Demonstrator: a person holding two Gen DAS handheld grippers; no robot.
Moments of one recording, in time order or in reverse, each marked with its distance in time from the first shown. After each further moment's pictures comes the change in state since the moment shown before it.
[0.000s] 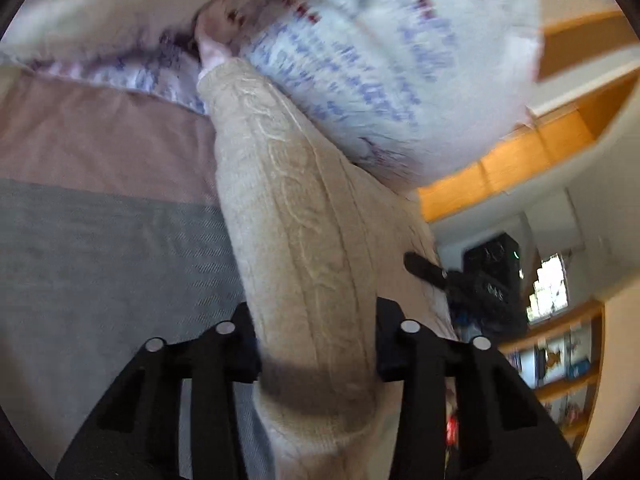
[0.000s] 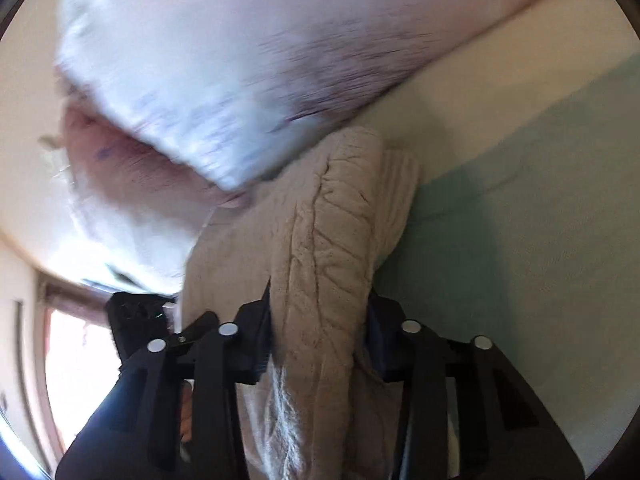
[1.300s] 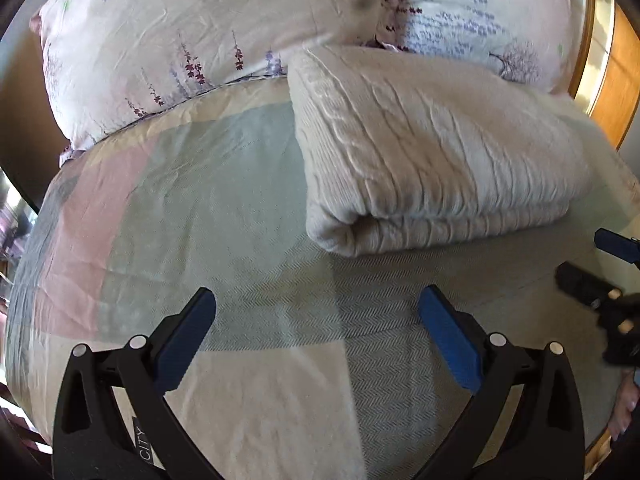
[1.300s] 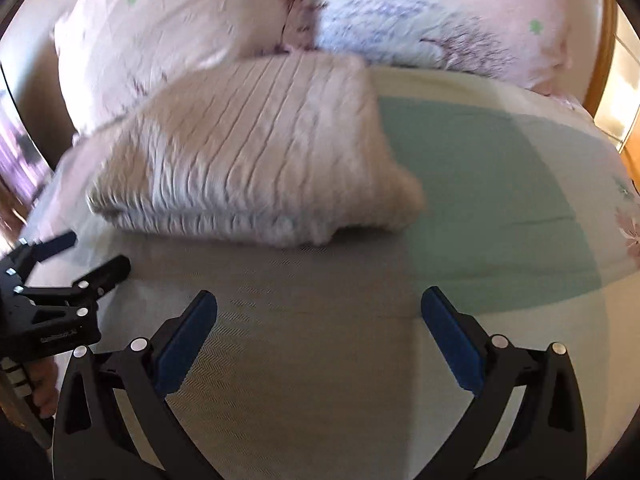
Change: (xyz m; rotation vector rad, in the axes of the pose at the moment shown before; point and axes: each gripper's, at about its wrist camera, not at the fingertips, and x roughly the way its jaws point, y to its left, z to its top) left arm -0.118 0.003 -0.156 0.277 -0.117 0.907; right arm 0.065 0.128 -0.223 -0.501 -0.080 -0.658
